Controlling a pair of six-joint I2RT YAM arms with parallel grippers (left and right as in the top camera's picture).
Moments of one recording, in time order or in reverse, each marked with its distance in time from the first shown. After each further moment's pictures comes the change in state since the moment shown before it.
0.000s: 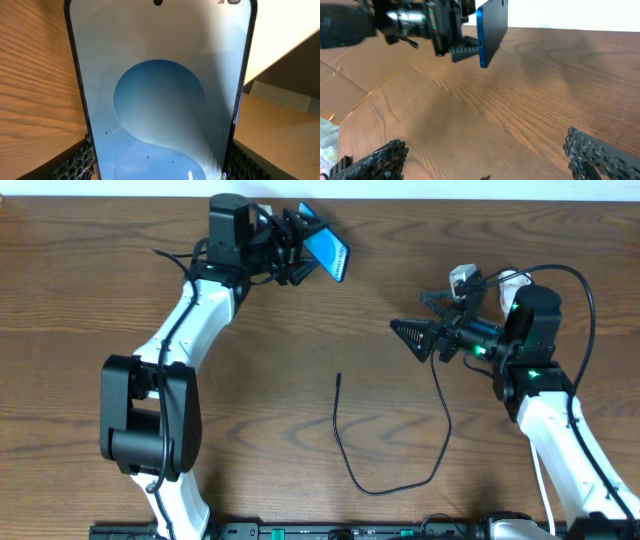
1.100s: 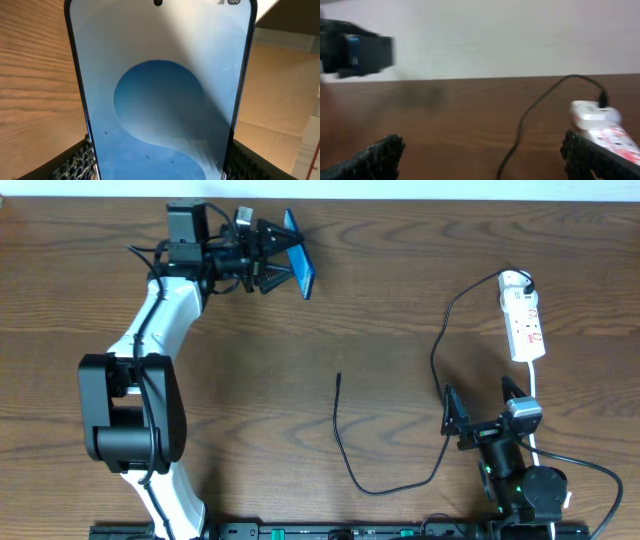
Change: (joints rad) left arm 0.146 0.024 0.000 -0.128 0.356 0.304; right arm 0.000 -1.322 -0.744 -0.129 0.703 0.077
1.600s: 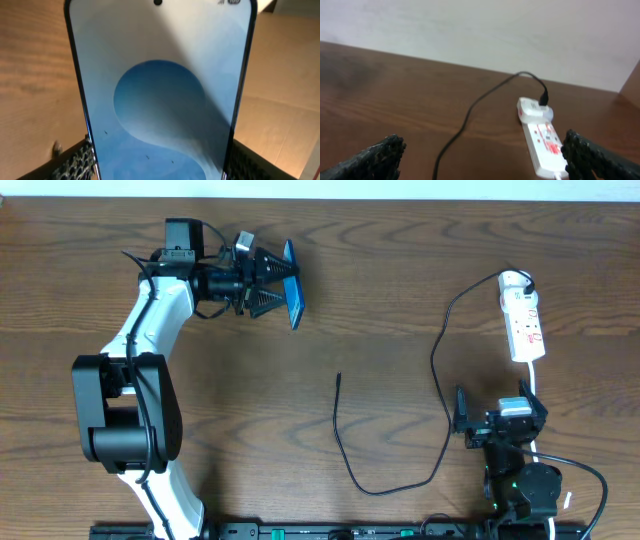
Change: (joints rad) left arm 0.047 0.000 0.002 -0.349 0.086 0.388; right arm 0.000 -0.015 -0.051 -0.009 0.187 -0.306
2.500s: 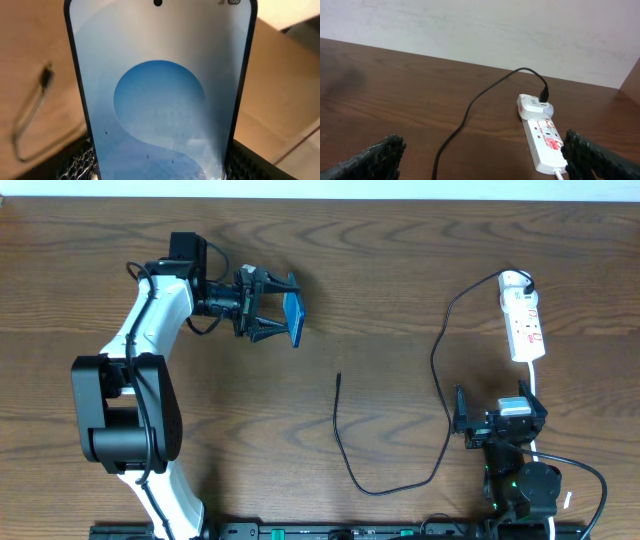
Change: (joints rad) left arm 0.000 0.000 0.011 -0.404 0.029 -0.020; right arm 0.000 0.000 0.000 -0.026 0.009 0.000
